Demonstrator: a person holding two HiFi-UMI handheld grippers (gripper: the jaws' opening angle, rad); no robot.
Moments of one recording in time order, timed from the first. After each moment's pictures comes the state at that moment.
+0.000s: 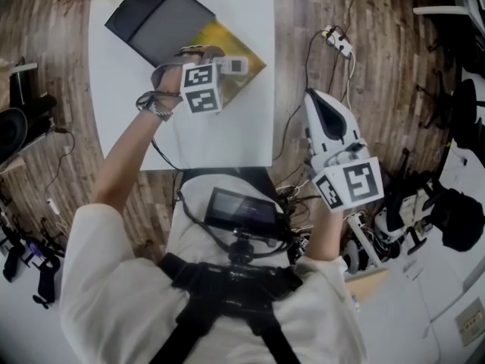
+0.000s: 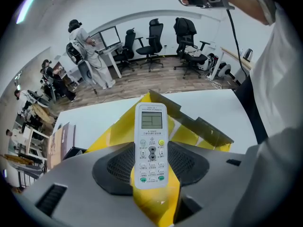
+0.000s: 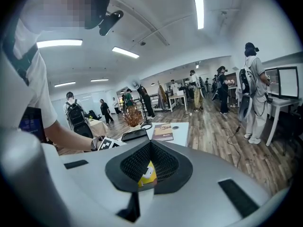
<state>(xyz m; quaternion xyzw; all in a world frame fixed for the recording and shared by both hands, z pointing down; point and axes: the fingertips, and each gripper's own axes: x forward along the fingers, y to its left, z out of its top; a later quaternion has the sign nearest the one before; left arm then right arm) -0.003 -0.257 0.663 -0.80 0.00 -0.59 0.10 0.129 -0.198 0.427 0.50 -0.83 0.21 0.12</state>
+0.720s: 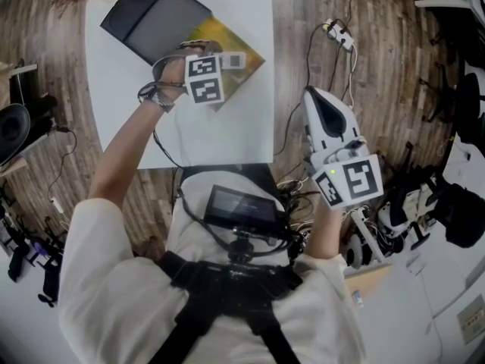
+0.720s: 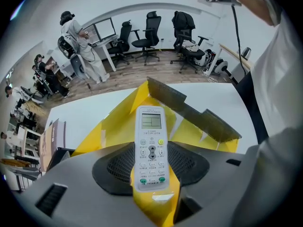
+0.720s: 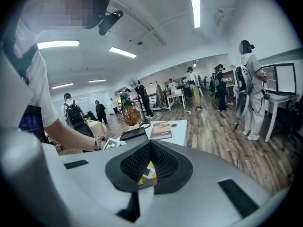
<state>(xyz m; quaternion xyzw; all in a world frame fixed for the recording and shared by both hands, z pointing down) -0.008 -0.255 0.688 -0.78 -0.03 -0.62 0.09 0.132 -0.191 0.438 0.51 -0.82 0.22 0.11</state>
